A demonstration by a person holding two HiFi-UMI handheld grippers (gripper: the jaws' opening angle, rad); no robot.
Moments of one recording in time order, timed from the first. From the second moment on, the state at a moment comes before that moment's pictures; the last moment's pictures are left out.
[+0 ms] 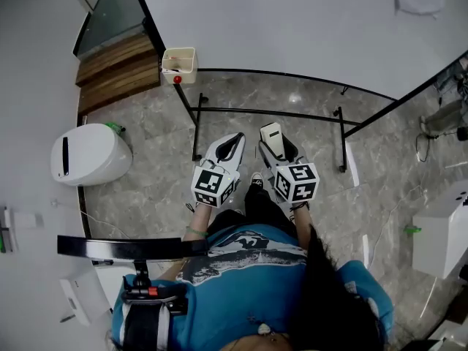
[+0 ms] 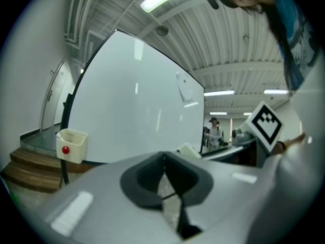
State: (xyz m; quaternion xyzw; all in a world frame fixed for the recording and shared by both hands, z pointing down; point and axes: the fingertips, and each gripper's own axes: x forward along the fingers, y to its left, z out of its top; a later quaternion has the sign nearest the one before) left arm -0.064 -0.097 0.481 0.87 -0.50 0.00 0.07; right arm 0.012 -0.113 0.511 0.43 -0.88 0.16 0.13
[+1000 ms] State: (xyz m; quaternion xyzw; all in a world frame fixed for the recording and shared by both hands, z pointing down) left arm -0.018 -0.269 0.469 0.84 -0.54 0.01 0.06; right arm 0.047 -0.299 0.463 0.35 -0.93 0.11 0.08
